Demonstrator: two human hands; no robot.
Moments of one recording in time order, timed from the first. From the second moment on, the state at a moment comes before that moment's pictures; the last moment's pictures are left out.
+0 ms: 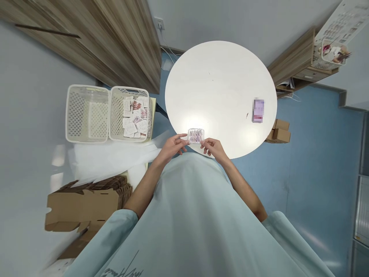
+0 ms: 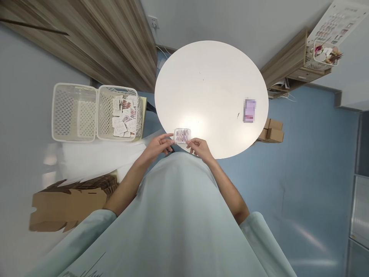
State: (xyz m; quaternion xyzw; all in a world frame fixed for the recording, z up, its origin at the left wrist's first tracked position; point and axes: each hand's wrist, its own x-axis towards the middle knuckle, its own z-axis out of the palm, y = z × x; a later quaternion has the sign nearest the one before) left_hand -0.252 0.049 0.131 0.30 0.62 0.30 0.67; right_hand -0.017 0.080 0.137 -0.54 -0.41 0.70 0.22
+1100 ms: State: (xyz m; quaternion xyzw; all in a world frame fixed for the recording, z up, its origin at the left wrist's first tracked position) left_hand -0.285 0.065 0.033 0.38 0.74 0.21 0.51; right_hand -0.086 0.115 0.022 -0.66 -0.53 0.54 0.00
